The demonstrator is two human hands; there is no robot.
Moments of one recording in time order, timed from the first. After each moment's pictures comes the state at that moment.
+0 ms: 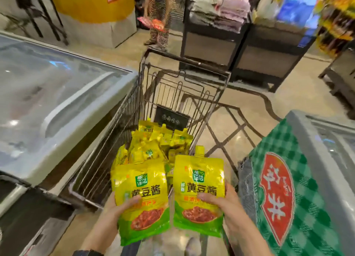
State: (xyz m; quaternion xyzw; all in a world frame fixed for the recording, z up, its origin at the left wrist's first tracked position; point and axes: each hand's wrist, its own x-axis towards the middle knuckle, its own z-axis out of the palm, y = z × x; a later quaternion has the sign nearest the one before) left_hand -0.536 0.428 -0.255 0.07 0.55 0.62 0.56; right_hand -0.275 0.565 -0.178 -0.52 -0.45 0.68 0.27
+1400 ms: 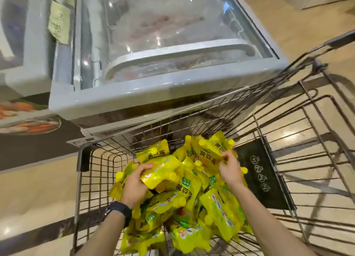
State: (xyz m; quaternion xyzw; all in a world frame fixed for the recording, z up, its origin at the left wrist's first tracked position) left_hand -0.613 0.611 -0.431 -0.05 0.85 0.48 0.19; right_hand -0.616 0.914 -0.438 -0.30 -0.83 0.47 -0.07
